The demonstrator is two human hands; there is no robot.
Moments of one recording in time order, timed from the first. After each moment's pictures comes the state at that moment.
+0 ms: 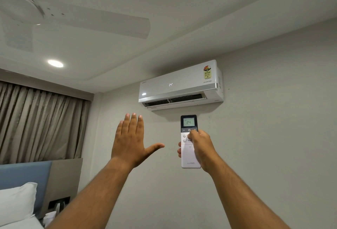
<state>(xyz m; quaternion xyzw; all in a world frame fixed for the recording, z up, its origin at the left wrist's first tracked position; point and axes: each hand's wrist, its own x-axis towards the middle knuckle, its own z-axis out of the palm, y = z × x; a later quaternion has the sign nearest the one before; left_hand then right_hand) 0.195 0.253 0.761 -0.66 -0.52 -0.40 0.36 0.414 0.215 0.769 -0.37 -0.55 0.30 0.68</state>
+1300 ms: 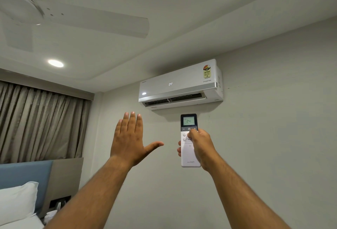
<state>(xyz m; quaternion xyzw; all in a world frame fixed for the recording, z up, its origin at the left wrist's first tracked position) 0.198 0.248 0.762 -0.67 -0.52 -0.40 0.35 0.418 0.211 0.769 -0.37 -0.55 0.30 0.69</state>
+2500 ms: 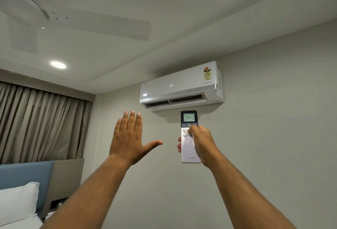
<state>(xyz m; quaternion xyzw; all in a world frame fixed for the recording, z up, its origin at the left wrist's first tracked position) 0.187 0.236 0.764 -0.66 -0.51 -0.40 0.36 0.412 0.197 0.778 -0.36 -0.56 0.30 0.68</state>
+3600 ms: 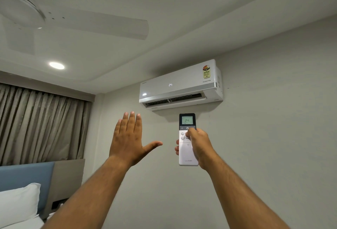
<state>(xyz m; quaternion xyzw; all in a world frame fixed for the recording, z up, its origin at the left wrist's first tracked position) 0.192 0.242 0.762 -0.66 -0.52 -0.40 0.36 0.414 0.210 0.769 -0.37 -0.55 0.33 0.68</state>
